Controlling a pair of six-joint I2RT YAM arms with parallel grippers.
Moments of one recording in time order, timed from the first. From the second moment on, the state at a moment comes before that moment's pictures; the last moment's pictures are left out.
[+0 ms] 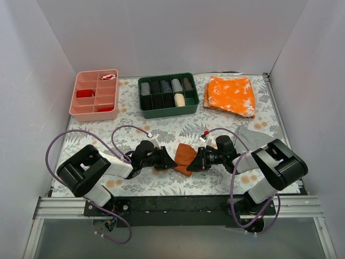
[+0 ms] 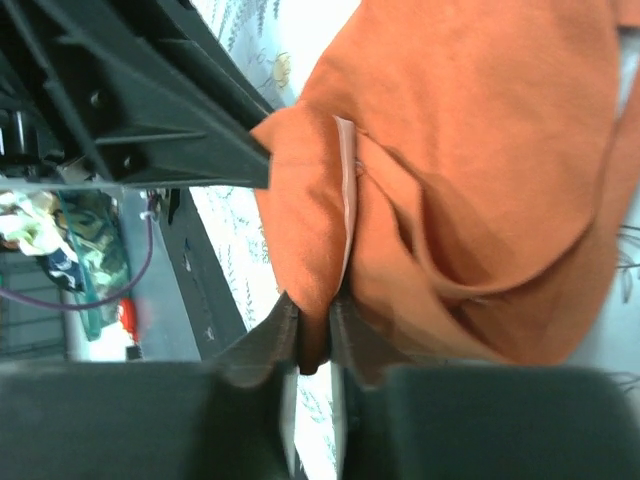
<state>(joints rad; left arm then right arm) -0.76 1.53 0.35 0.64 0.32 -0.89 0.54 1.58 0.29 0.67 -0.81 0.69</state>
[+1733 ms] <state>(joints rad) -0.74 1.53 0.69 -0.09 0.38 -0.70 1.38 1.47 0.66 -0.11 0.43 0.10</state>
